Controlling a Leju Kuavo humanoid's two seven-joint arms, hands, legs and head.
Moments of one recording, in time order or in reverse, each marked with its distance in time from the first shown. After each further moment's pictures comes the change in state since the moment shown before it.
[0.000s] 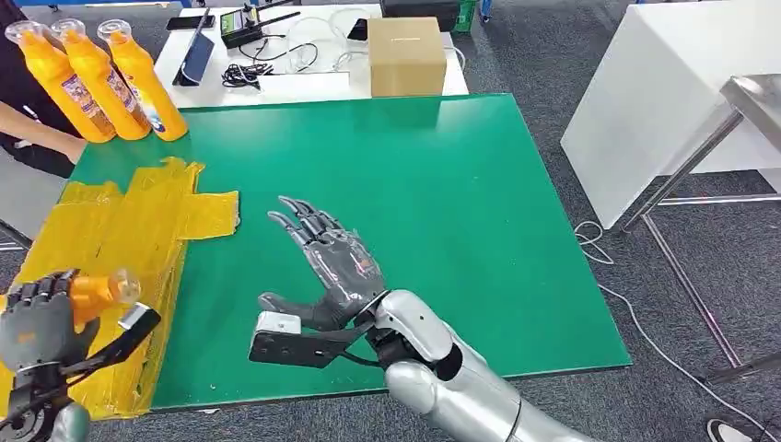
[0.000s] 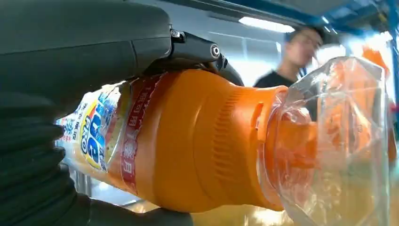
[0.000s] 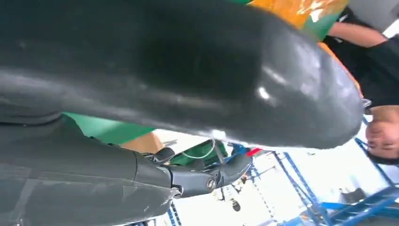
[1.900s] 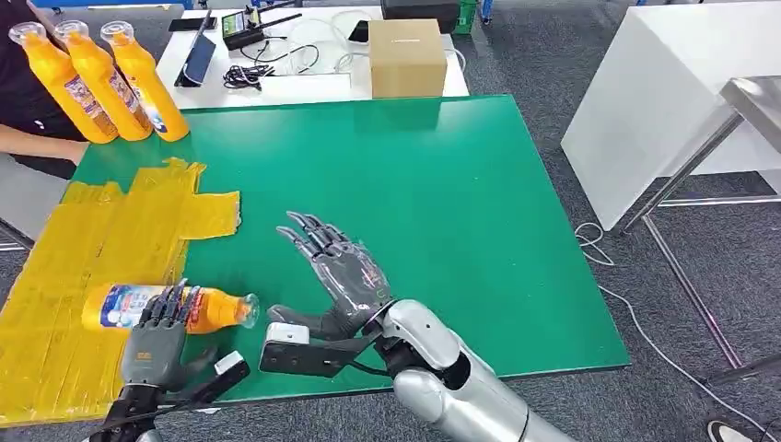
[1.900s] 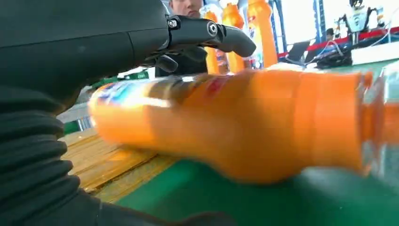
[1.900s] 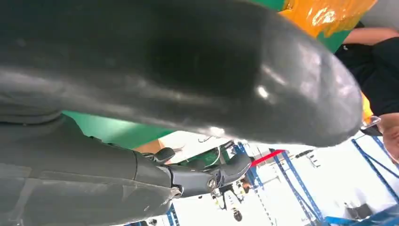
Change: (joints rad) left arm 0.059 -0.055 -0.299 0.042 0.068 -0.092 -0.095; right arm 0.045 -0.014 -0.018 -0.019 0.027 0.055 -0.005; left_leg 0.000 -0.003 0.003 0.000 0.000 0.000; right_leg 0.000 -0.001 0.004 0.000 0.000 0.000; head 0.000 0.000
